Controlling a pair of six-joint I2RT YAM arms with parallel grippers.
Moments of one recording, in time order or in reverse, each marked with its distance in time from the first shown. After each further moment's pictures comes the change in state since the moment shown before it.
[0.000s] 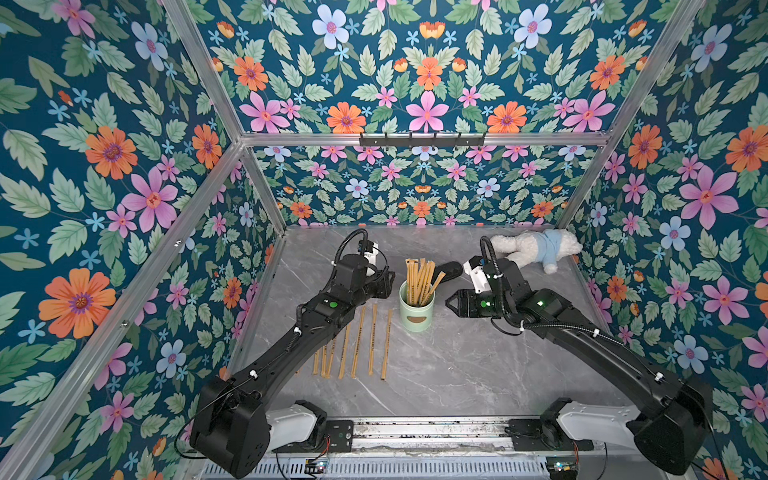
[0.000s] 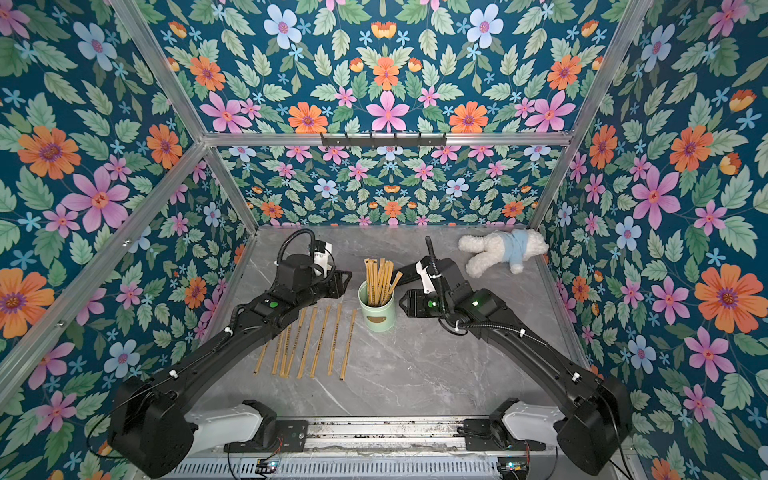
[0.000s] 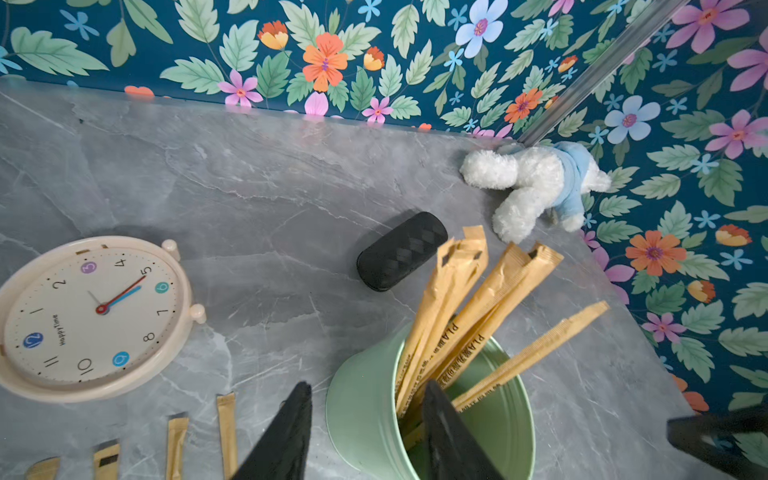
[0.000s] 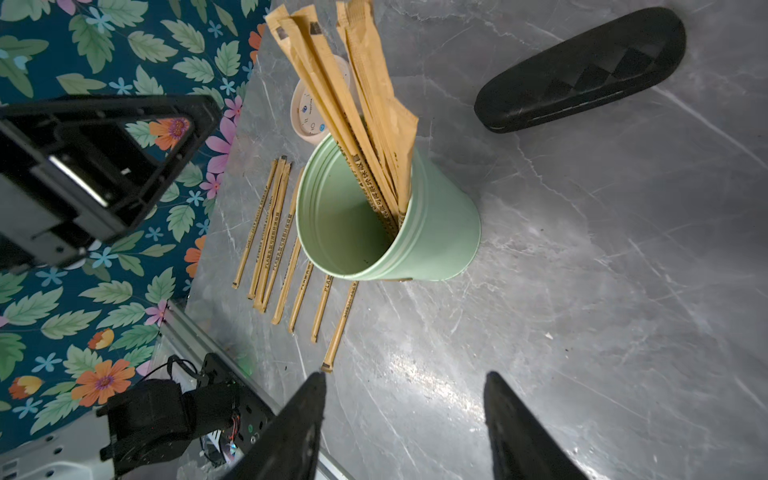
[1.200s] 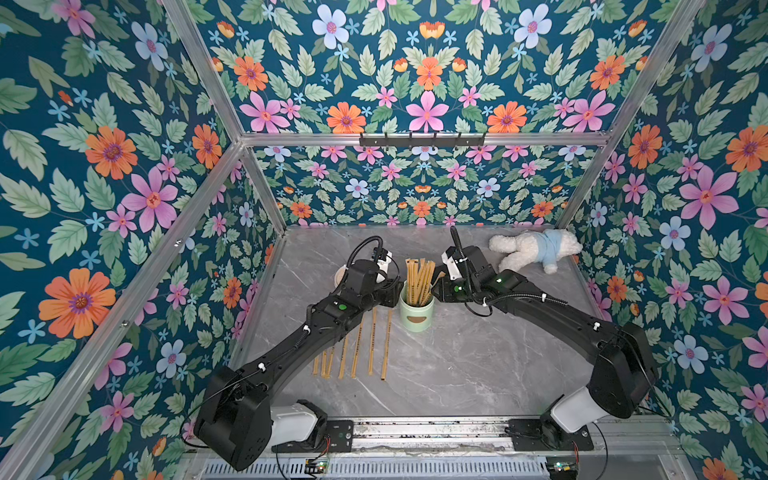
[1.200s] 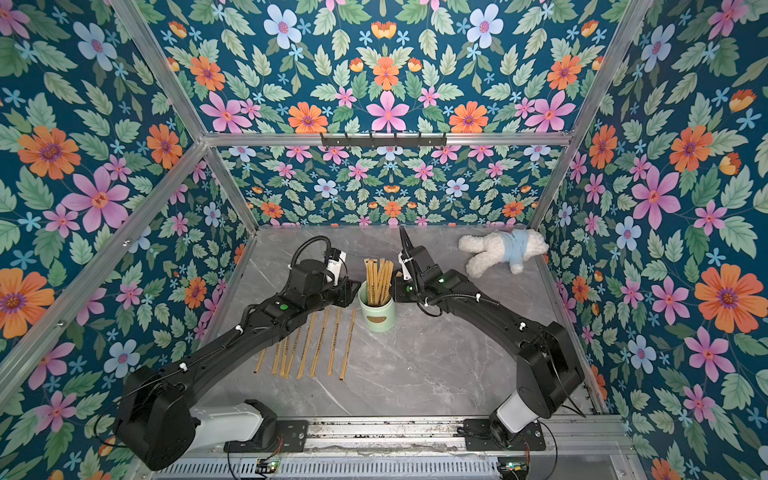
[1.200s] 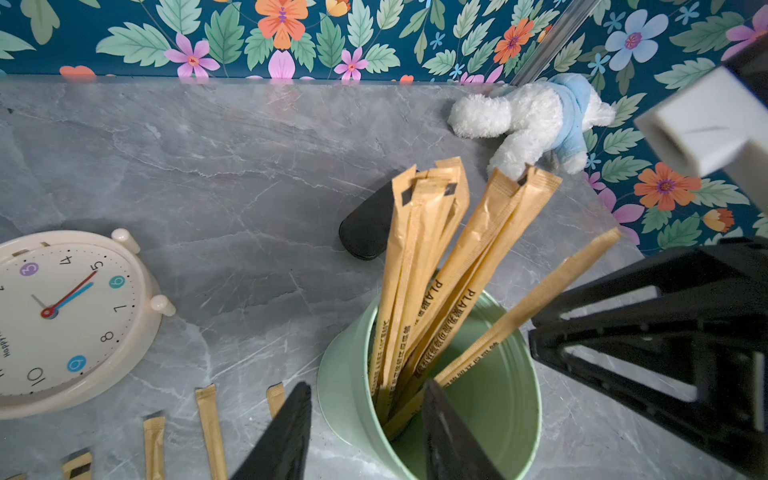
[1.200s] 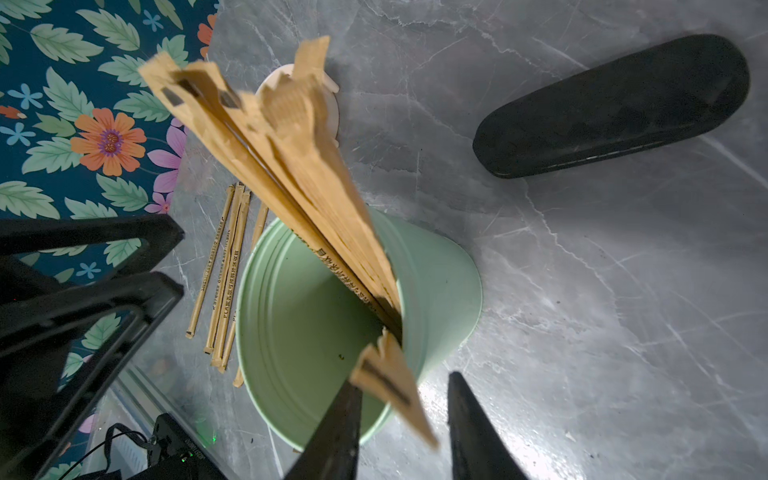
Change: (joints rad) left arm -0.066 0.049 -0.003 -0.007 -0.009 0.080; right arm 0.011 0.304 0.158 0.086 0.044 -0.022
